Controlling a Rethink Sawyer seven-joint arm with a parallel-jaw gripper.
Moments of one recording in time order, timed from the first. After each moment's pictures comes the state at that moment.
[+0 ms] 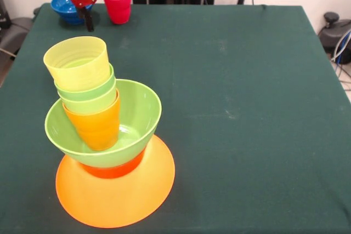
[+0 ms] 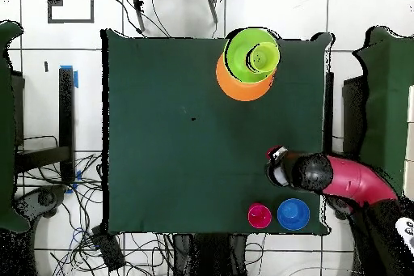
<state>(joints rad) -0.91 -0.66 0.36 1.80 -0.52 0.61 2.60</state>
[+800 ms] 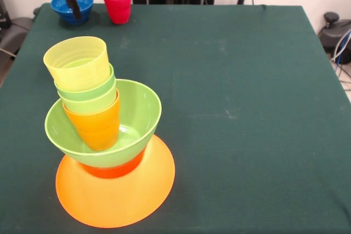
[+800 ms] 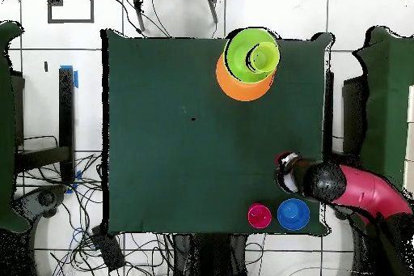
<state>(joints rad) -0.96 -0.72 0.37 1.84 -0.52 0.61 2.60</state>
